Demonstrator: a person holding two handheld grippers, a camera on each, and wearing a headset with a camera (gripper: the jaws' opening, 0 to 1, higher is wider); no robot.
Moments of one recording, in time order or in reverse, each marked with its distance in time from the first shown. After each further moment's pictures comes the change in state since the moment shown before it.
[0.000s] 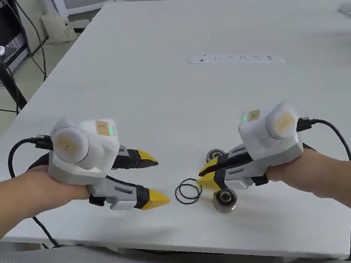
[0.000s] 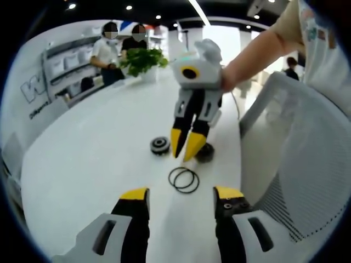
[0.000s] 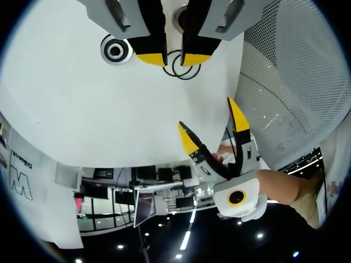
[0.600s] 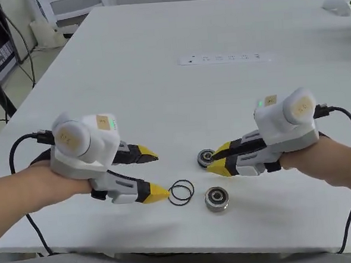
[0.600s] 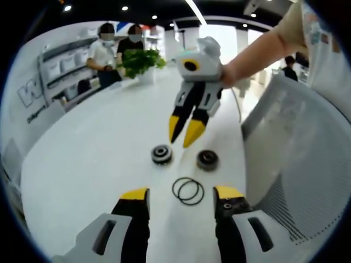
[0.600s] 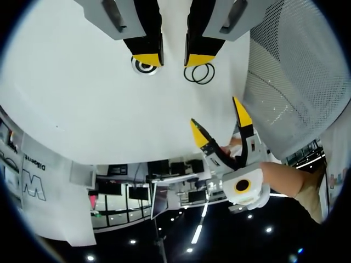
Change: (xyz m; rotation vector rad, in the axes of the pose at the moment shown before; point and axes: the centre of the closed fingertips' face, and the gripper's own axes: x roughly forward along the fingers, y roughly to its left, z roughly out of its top) left arm 0.015 0.008 0.017 0.025 0.003 -0.015; right arm -0.039 -0.028 -0.003 0.042 -0.048 -0.096
